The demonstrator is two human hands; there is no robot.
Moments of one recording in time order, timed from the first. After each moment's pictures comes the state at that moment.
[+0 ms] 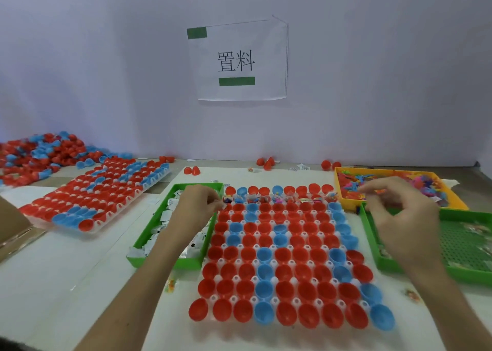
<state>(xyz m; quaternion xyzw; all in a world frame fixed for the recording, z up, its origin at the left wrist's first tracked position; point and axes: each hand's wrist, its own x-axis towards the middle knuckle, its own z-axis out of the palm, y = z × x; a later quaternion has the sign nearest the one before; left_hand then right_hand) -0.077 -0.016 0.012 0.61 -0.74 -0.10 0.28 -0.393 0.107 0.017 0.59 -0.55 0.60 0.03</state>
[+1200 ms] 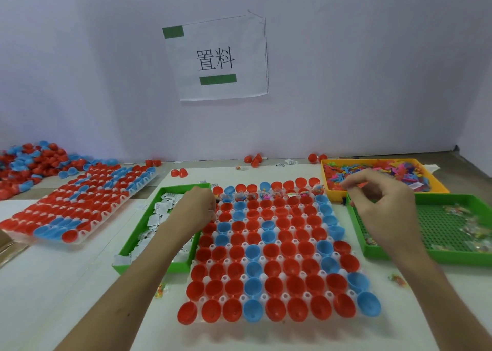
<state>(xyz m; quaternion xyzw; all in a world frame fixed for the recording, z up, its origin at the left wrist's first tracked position) -0.100 -0.043 0.004 0.61 -0.78 -0.02 0.08 -0.398 0.105 0.014 0.57 -0.57 0.59 -0.02</state>
